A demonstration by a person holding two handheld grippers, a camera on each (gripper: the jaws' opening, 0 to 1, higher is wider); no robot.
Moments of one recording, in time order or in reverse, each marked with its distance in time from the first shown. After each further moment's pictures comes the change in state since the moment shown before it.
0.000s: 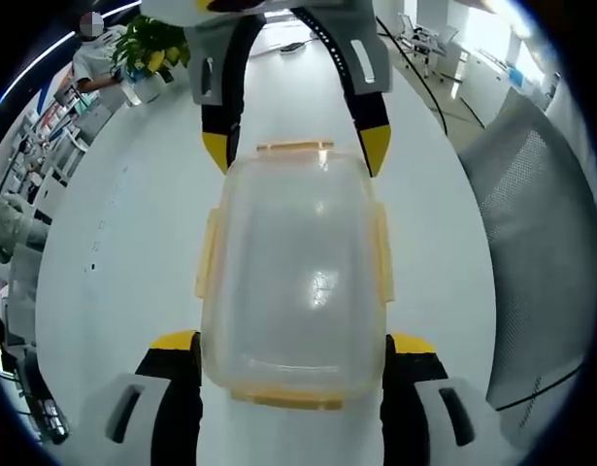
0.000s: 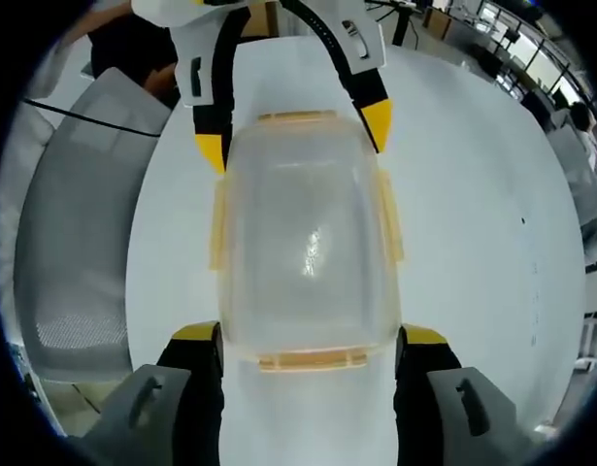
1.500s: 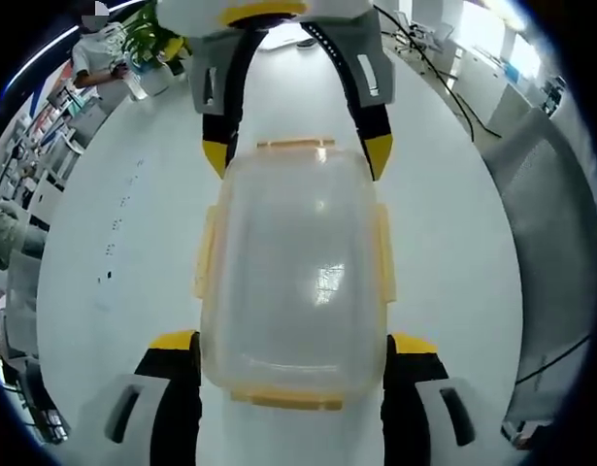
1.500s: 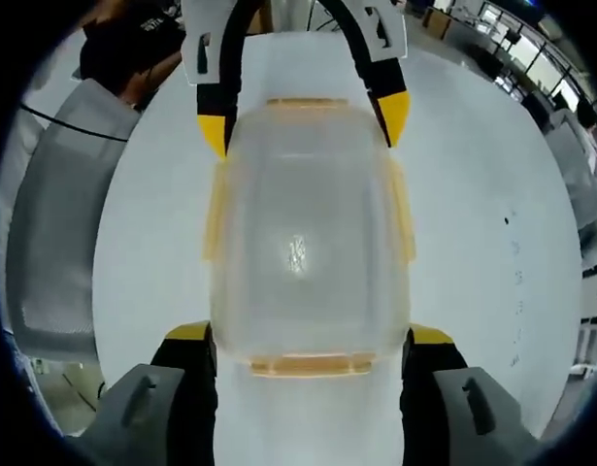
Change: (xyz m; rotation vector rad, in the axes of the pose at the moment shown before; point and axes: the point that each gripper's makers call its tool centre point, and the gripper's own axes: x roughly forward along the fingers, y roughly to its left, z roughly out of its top) left arm 0.013 0.081 -0.001 0.031 0.003 -0.026; right arm 0.012 -0.080 0.001 -0.008 0.001 -0.009
